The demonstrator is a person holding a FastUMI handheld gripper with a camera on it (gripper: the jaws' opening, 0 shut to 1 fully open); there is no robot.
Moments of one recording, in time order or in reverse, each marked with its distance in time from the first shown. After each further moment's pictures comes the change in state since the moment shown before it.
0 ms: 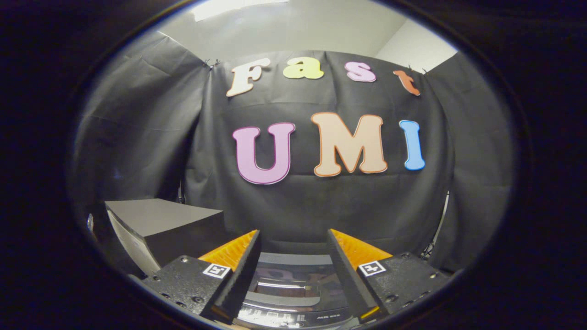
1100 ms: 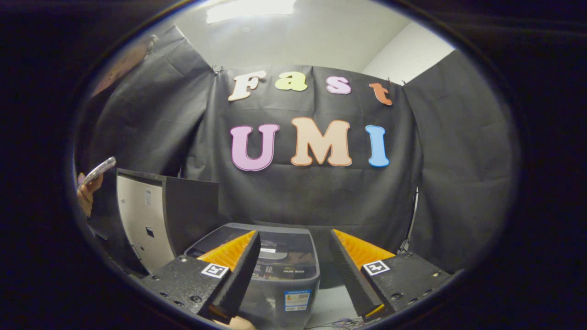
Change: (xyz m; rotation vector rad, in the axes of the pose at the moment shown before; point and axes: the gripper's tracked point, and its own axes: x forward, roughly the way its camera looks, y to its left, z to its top) arm -0.154 -0.050 -0.094 -0.035 -0.055 -0.083
